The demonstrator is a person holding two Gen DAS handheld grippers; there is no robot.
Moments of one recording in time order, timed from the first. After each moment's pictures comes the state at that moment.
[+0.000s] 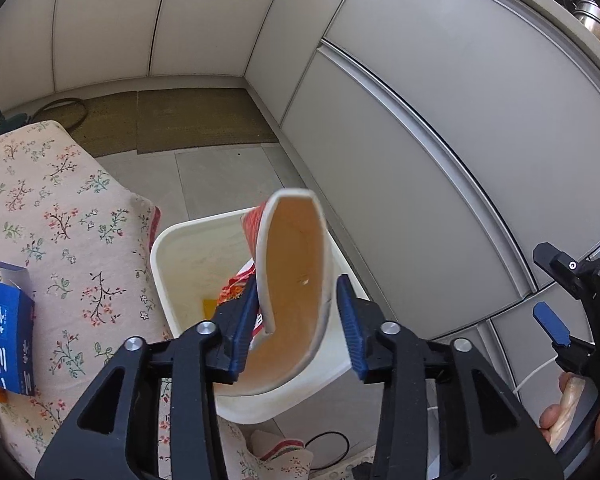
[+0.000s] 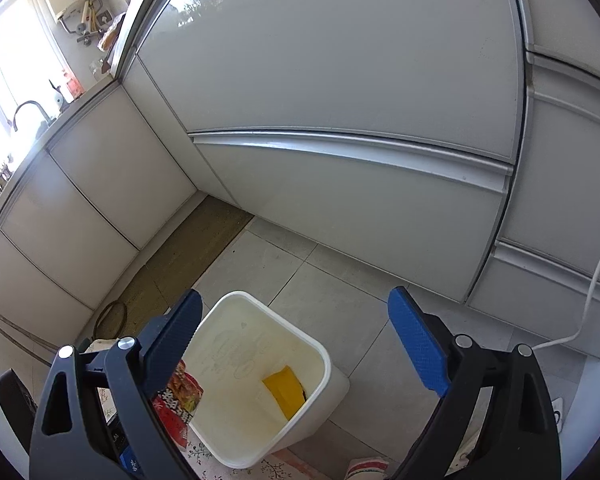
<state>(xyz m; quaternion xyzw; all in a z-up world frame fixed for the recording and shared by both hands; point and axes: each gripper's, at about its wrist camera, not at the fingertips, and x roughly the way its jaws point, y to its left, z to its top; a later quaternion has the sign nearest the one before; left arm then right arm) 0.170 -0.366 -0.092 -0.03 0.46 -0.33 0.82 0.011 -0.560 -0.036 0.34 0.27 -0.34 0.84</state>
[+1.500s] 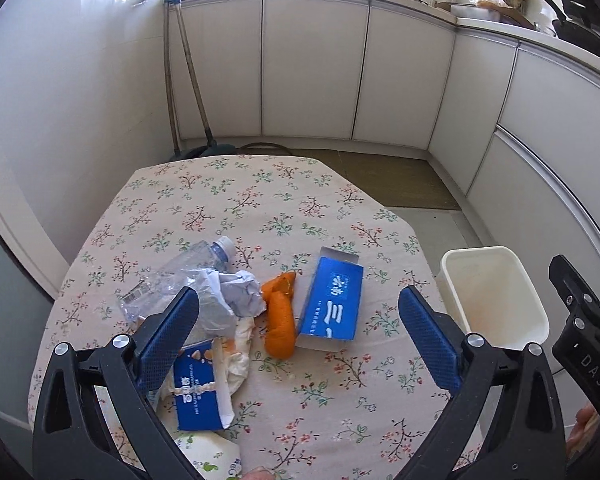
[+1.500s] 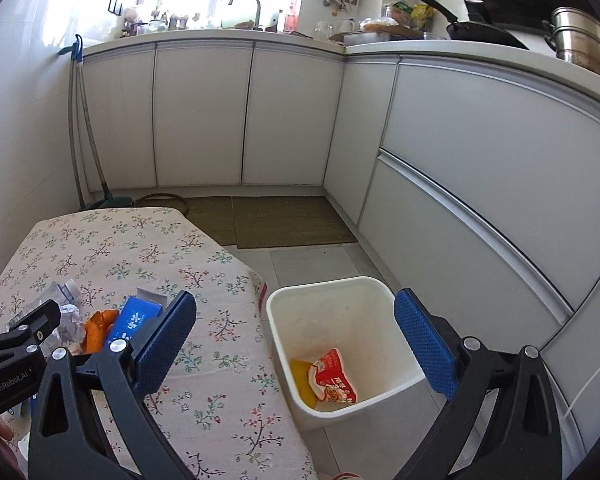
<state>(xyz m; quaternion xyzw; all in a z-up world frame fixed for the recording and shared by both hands) 0.111 -0.109 -0.047 0.00 0.37 -0.05 0.93 0.062 -0.293 -0.024 -0.01 0.29 -0.18 0.94</state>
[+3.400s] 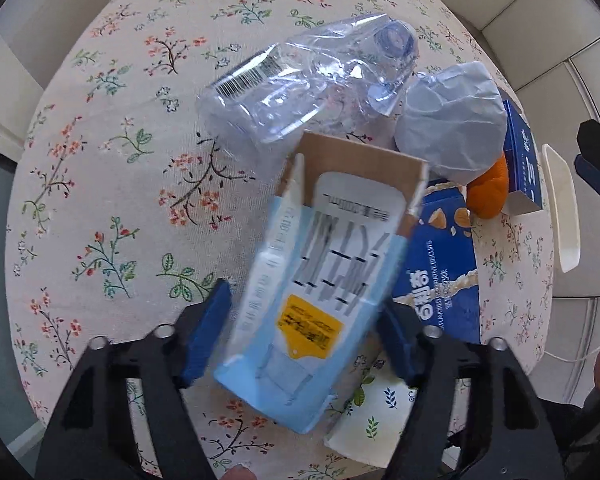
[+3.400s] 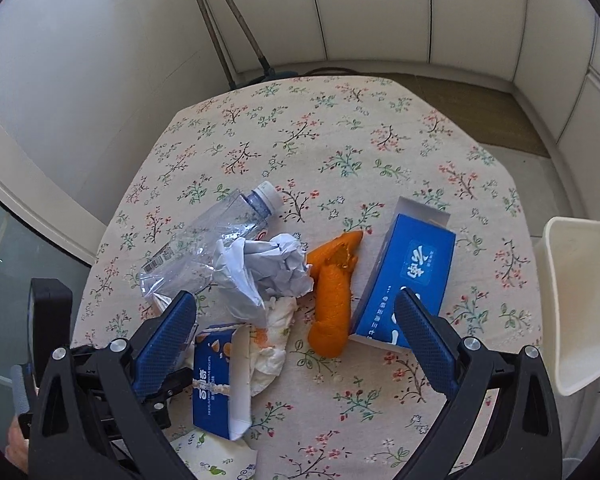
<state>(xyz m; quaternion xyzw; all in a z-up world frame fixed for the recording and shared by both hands) 0.160 0.072 -0.189 -0.07 0.65 -0.09 0.75 0.186 -0.130 -0.106 0.08 0.50 0.11 0.85</state>
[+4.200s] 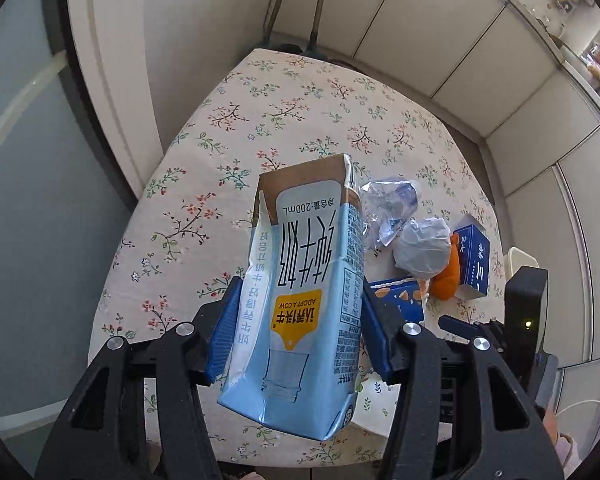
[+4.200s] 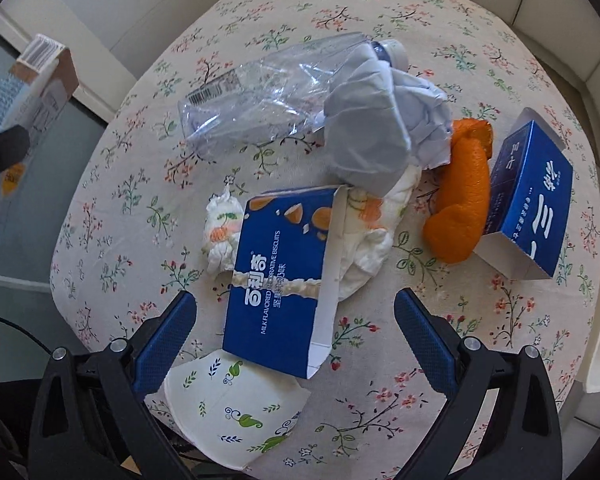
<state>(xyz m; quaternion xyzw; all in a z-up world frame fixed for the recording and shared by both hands) 0.125 0.139 -0.072 -0.15 0.53 -0.02 0.84 0.148 -0.046 -0.171 -0.04 0.62 0.19 0.76</state>
